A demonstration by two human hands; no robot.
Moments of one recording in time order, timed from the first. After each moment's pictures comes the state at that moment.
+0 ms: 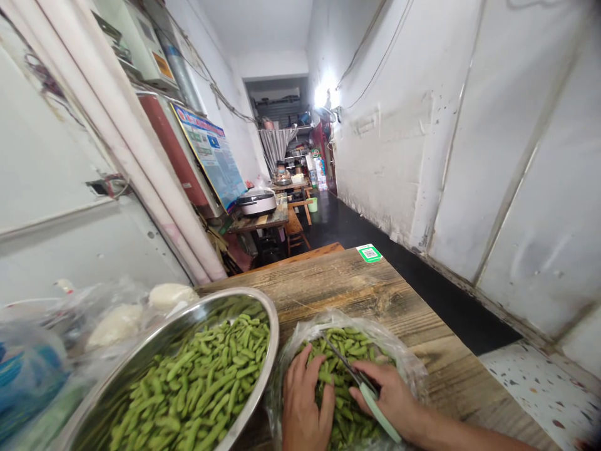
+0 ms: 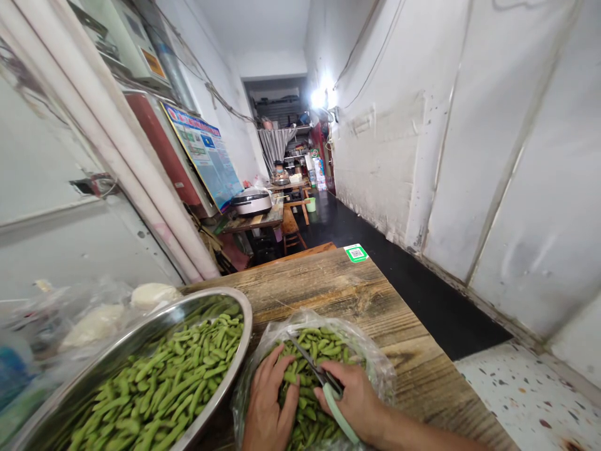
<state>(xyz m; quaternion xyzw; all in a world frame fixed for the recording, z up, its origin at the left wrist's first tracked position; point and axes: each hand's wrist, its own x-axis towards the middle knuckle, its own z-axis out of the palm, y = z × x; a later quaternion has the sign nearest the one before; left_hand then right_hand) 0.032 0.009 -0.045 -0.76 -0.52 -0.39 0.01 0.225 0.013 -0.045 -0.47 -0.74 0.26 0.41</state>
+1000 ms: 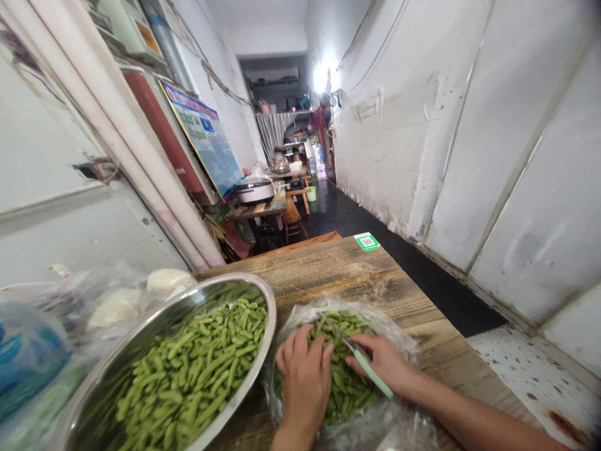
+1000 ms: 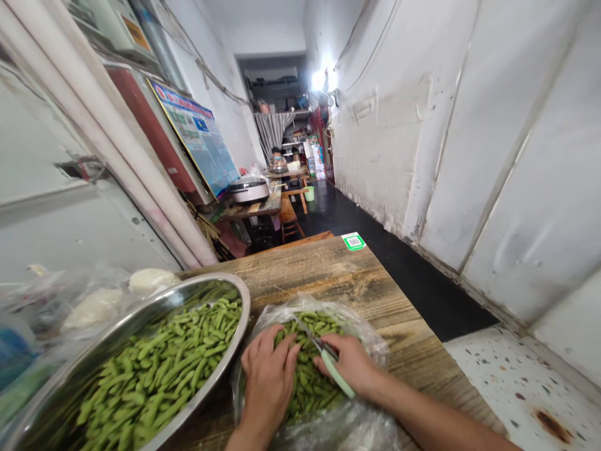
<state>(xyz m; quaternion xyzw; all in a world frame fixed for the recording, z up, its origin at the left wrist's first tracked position) 0.049 0.013 -0.010 -0.75 -0.56 -0.35 0.09 0.236 0.027 -0.030 -0.49 -0.72 0.34 0.35</state>
